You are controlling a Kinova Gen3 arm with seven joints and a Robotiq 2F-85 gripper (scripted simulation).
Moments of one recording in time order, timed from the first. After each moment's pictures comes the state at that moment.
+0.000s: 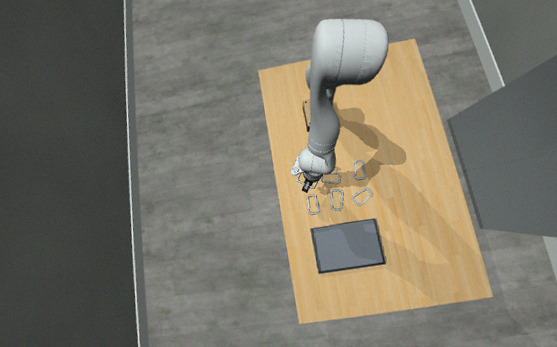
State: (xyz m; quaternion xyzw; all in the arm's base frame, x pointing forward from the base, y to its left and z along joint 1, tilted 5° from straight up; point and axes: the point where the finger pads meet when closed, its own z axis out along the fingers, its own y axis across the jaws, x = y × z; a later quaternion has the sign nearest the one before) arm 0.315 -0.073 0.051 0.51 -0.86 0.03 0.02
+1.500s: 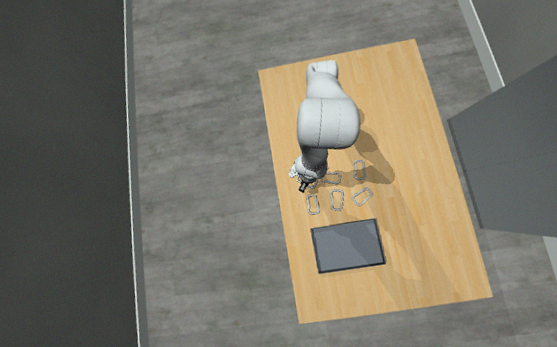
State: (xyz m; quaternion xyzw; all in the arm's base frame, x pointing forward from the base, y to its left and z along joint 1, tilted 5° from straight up) arm 0.308 -0.092 -0.038 0.50 -0.86 0.03 0.02
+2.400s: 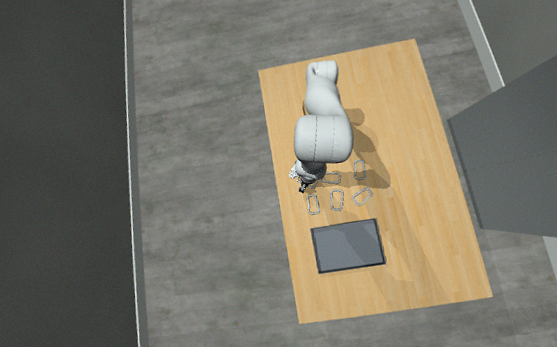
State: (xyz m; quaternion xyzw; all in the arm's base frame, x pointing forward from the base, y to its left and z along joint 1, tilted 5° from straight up) arm 0.308 -0.094 -0.062 0.50 -0.86 0.03 0.02
